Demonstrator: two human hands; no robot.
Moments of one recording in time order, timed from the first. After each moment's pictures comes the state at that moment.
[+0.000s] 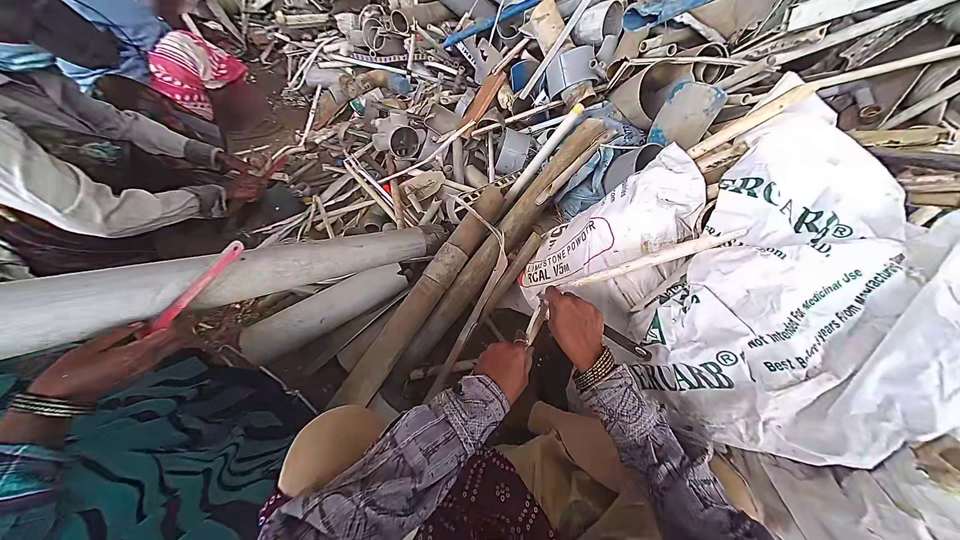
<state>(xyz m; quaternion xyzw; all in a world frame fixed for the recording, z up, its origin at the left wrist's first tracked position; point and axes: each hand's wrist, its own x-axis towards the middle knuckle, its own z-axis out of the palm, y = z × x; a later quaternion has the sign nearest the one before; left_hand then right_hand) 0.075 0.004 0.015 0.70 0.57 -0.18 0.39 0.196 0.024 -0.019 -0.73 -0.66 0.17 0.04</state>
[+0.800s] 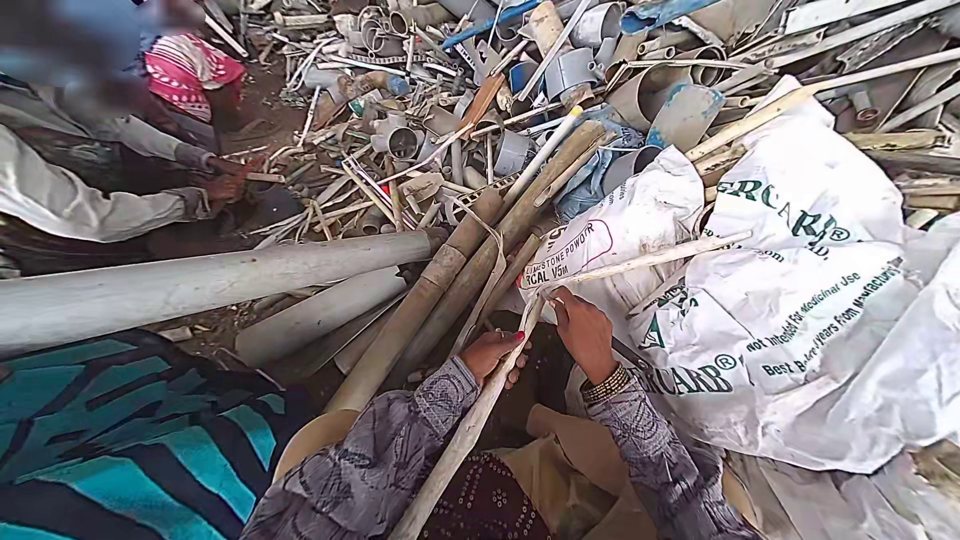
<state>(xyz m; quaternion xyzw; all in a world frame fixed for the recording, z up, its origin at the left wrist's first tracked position) 0.046 0.014 -0.017 0.32 0.50 0.18 0.78 0.215 0.021 -0.018 -0.73 -0.64 0.20 0.12</state>
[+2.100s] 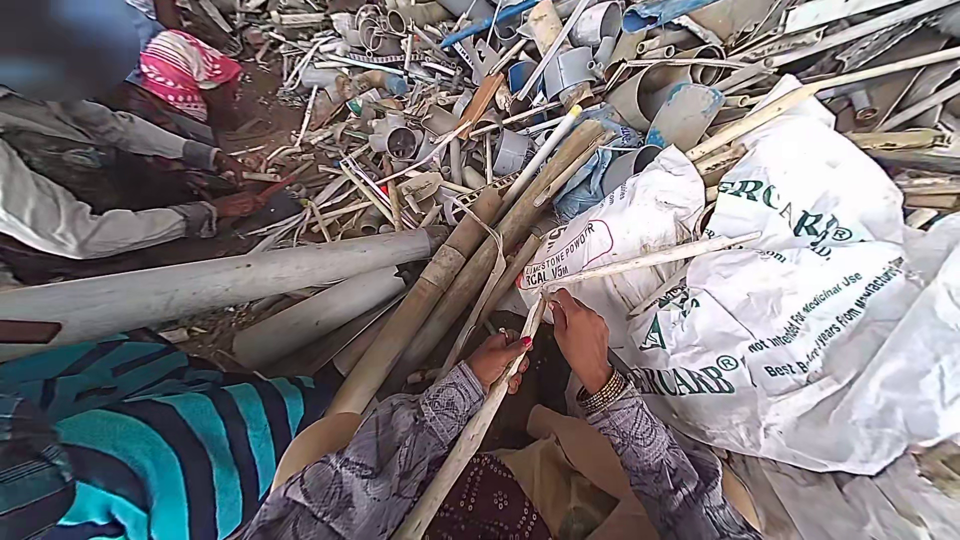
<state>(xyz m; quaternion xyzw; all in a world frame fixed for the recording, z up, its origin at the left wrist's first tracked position) 0.051 0.008 -0.016 0.35 0.49 0.20 0.77 0.207 0.013 -0.030 -0.72 -0.64 0.15 0.22</state>
